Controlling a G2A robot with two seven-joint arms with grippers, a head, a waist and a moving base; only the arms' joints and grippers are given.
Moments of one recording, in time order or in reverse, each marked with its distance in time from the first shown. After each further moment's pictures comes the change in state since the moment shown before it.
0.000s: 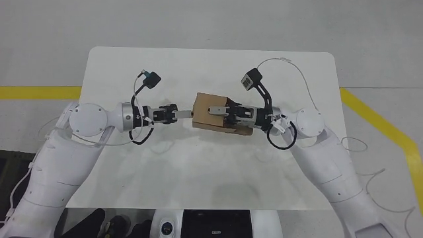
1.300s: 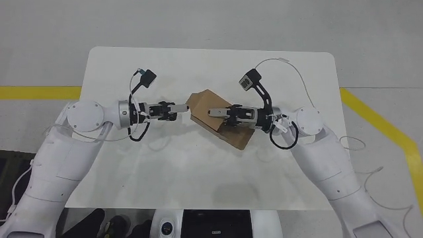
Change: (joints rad) left arm -0.025 -0.007 -0.005 0.092 -0.097 0.001 -0.009; right arm 0.018 -0.008 -0.001 0.041 0.048 -0.037 0.102
